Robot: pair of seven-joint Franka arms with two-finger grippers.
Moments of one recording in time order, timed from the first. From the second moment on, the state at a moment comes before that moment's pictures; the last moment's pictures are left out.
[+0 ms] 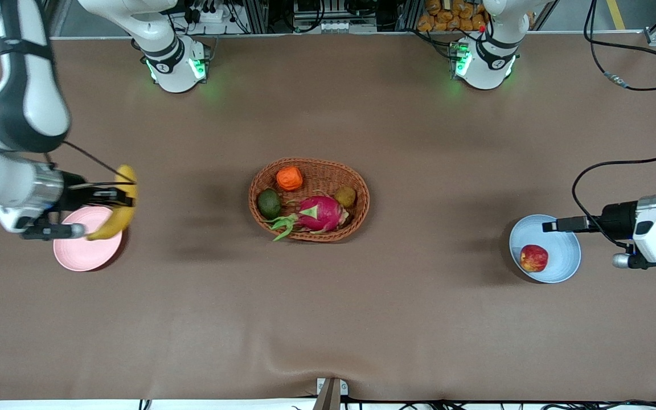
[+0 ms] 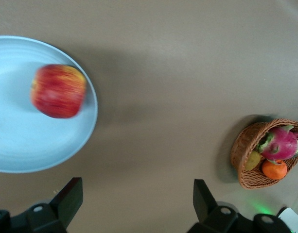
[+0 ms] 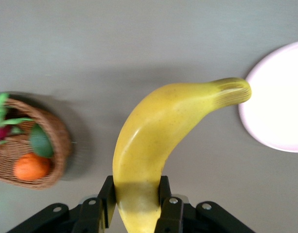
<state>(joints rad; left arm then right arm) 0.35 0.44 -0.24 -1.60 -0.38 1.78 0.14 0.04 0.23 -0.11 -1.73 0.24 1.74 -0.12</state>
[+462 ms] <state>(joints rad) 0.34 0.36 -0.38 -1.60 -0.10 1.75 -0.11 -0.19 0.36 -0.11 -1.76 0.17 1.77 -0.33</state>
